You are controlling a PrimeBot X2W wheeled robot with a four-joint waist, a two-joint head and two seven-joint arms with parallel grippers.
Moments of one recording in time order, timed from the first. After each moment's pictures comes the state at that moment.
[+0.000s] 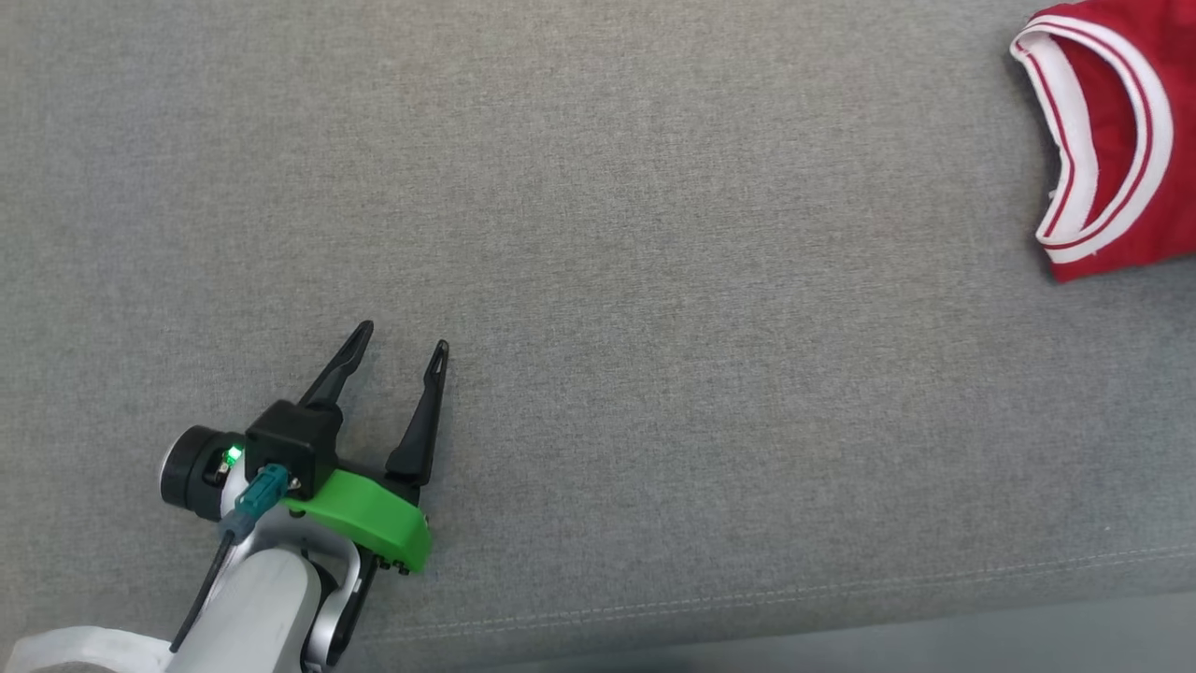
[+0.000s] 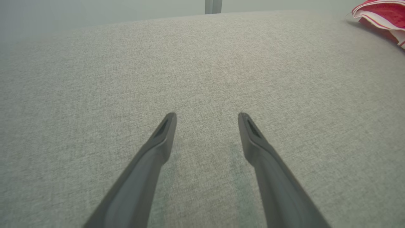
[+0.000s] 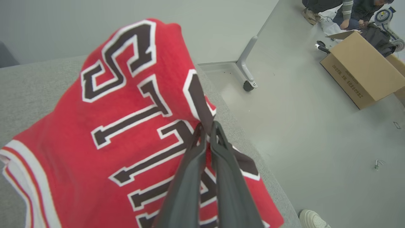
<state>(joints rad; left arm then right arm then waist) -0.31 0.33 -0.48 0.20 -0.39 0.03 -0.18 -0.99 -0.28 -0.65 0.59 -0.42 0.13 0.43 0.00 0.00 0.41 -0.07</state>
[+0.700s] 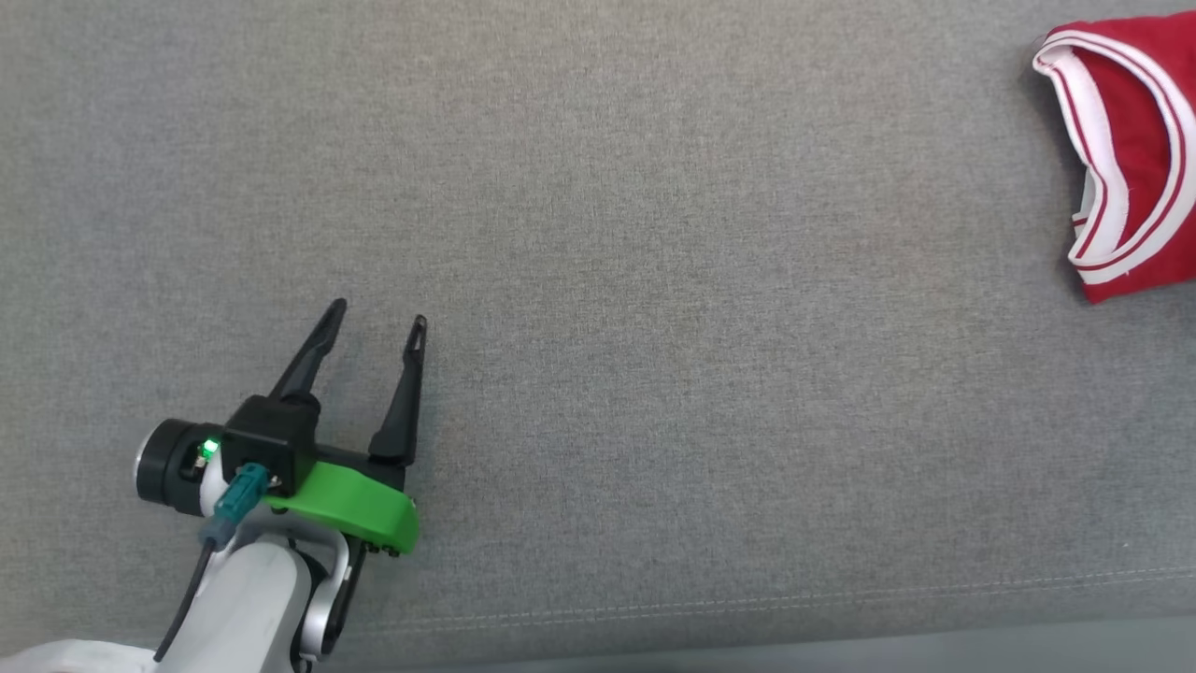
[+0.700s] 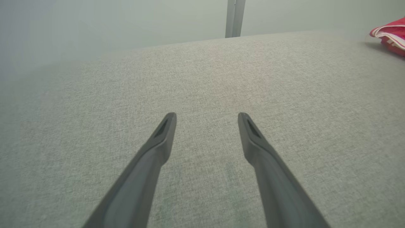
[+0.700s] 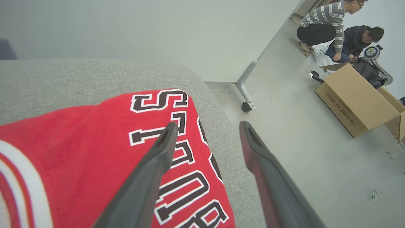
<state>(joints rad) -0.31 0.34 -0.47 0.15 -0.38 0.09 -0.20 -1.00 -0.30 -0.80 0.79 -0.64 0.13 0.08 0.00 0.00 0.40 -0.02</state>
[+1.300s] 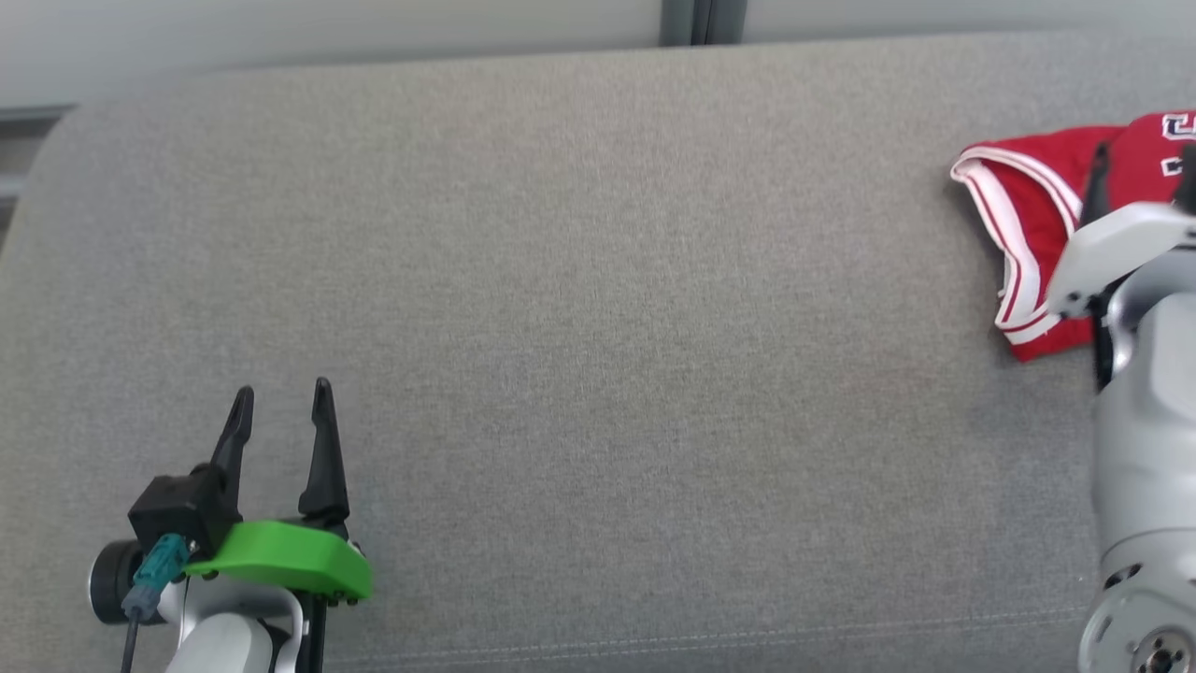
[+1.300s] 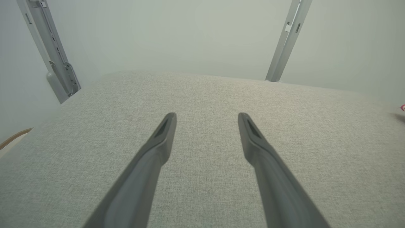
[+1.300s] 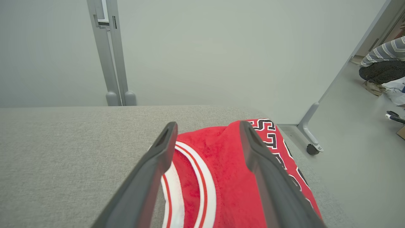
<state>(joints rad) -0.16 0.29 -0.32 0.18 -0.52 0.18 -0.24 -0.88 -0.12 -0.66 0.91 -0.54 0.13 -0.22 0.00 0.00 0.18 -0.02</state>
